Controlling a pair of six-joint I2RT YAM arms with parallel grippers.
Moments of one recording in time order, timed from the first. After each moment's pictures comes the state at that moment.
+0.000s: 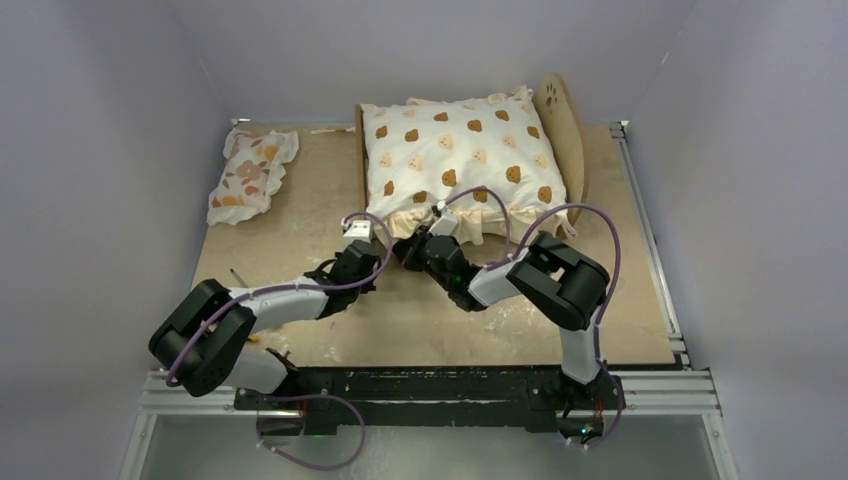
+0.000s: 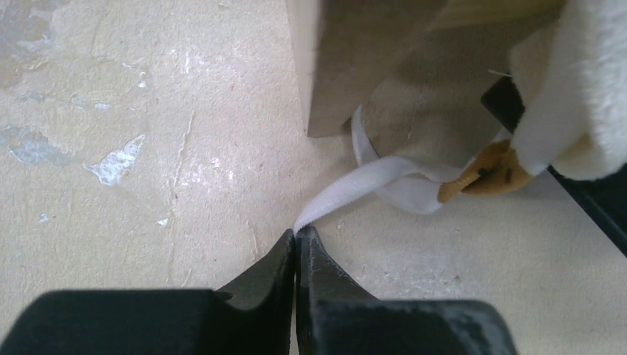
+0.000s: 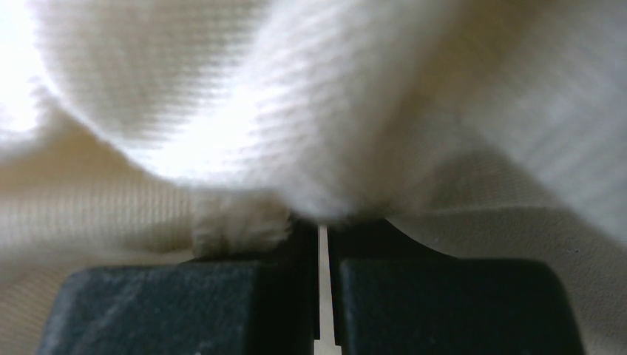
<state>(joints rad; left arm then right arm) -0.67 1.39 0.51 0.04 -0.44 -0.49 0.89 1.95 0.81 0.86 0.27 0.92</state>
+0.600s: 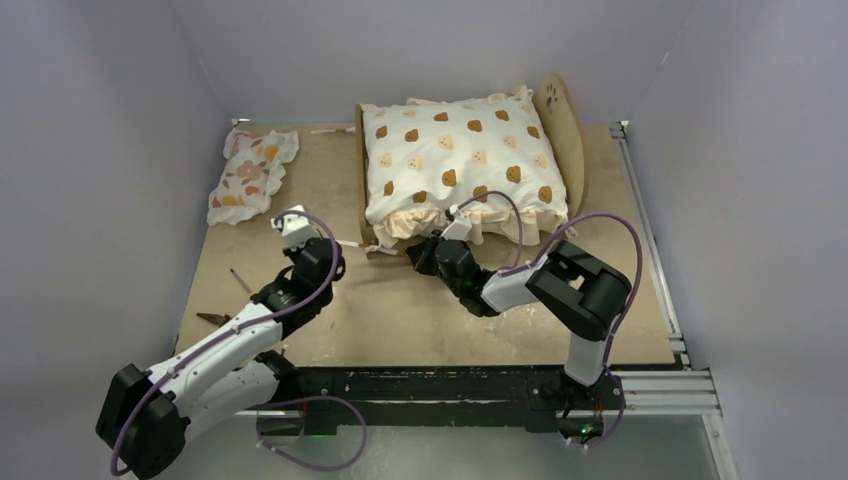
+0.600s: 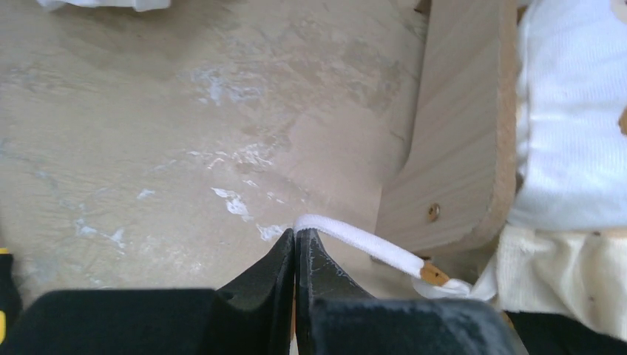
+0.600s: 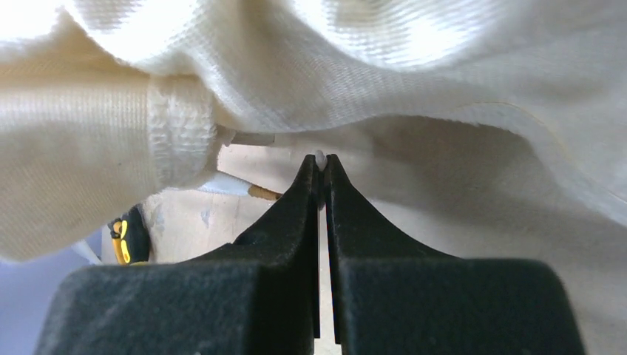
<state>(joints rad) -0.63 0.93 0.51 -0.13 -0.80 -0.68 0.89 1.84 0.72 0.79 0.34 0.88</state>
